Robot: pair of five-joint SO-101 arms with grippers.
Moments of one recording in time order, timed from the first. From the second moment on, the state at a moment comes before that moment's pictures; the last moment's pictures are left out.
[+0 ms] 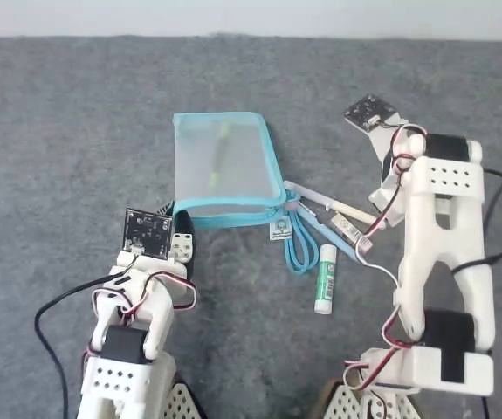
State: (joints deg) left arm 2.6 -92.7 96.3 34.9 1.1; right arm 3.8 -3.3 9.1 81.3 43.2
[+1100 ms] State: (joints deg) left arm 2.6 -92.7 96.3 34.9 1.1; right arm 0.0 2.0 4.3 81.3 56.6
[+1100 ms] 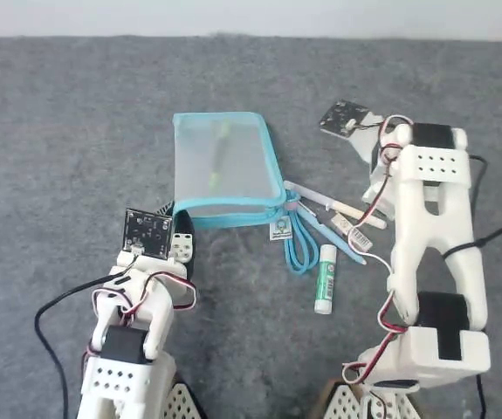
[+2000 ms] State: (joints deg) left arm 2.6 -92.7 96.3 34.9 1.1; right arm -2.2 13.8 5.1 71.6 56.7
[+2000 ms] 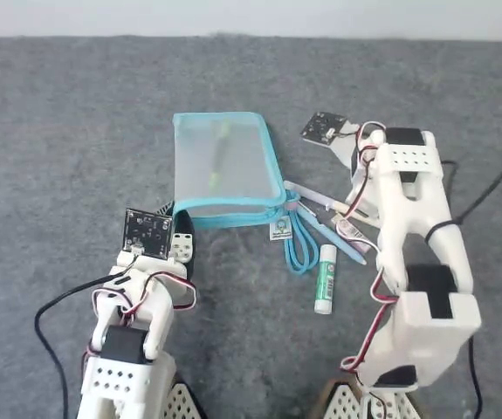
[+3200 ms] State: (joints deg) left arm 2.6 -92.7 96.3 34.9 1.1; right arm 3.5 24.9 4.8 69.4 60.4
